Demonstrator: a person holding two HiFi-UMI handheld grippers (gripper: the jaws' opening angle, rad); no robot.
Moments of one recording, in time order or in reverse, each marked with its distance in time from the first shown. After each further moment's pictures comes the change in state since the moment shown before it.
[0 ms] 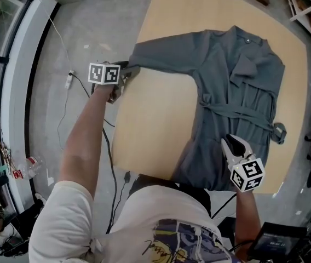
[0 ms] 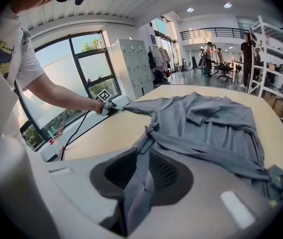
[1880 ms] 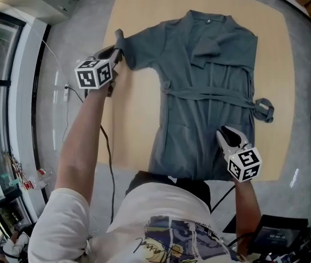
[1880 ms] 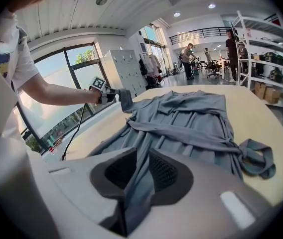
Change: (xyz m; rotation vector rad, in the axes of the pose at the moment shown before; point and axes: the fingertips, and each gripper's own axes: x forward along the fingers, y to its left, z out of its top) left arm -0.003 -0.160 0.122 0.314 -0.290 0.243; right arm -0.070 -0.073 -0.061 0.094 -0.073 -0.014
